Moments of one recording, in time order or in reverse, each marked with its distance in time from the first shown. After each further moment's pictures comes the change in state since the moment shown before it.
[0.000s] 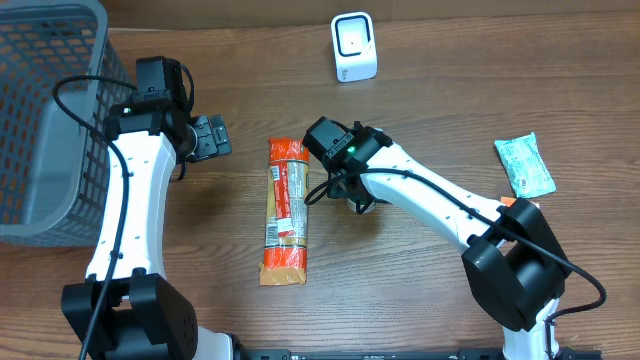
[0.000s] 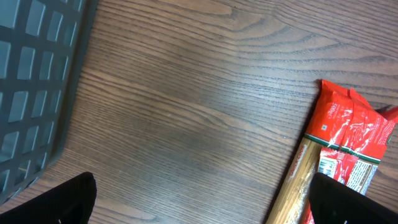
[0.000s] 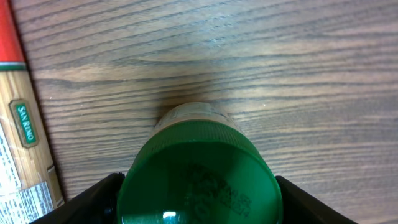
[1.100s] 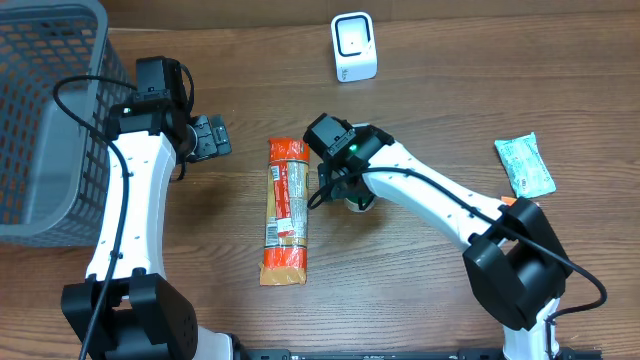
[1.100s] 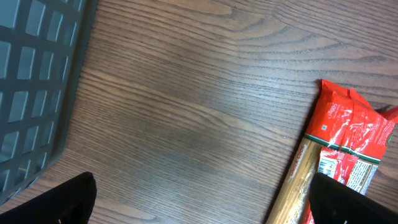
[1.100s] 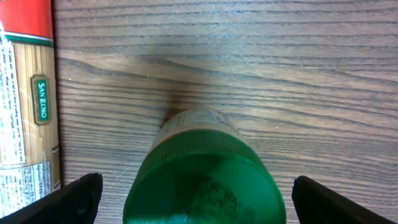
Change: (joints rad) left arm 0.000 0.000 0.000 0.000 0.000 0.000; right arm -0.015 0.000 0.000 0.041 -0.036 -0.205
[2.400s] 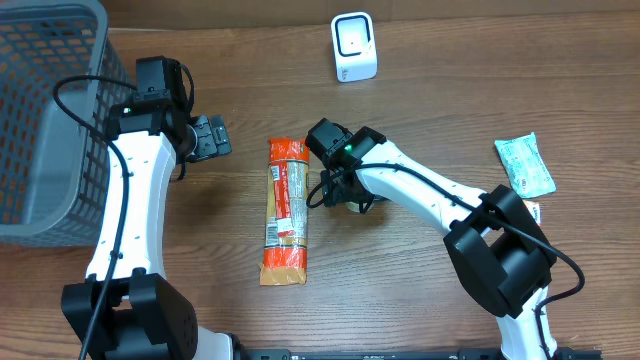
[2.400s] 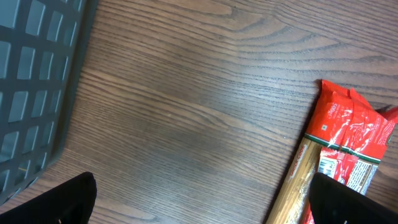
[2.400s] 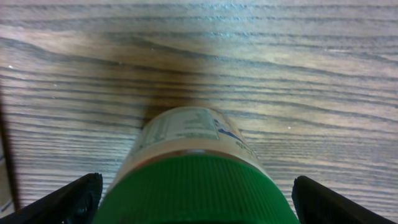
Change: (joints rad) left arm 0.000 0.000 0.000 0.000 0.000 0.000; right arm -0.008 0.079 -0.002 0.002 -0.019 -0.004
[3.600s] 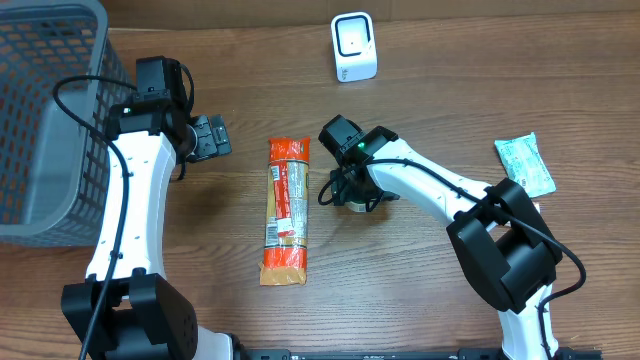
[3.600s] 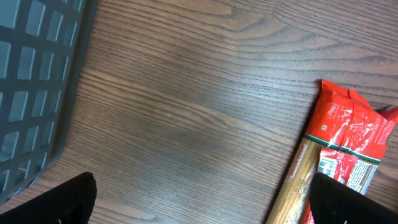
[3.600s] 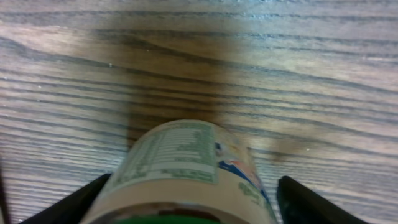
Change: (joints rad) left arm 0.000 0.000 0.000 0.000 0.000 0.000; right arm -0.053 0.000 -0.071 0.092 -0.105 -0.075
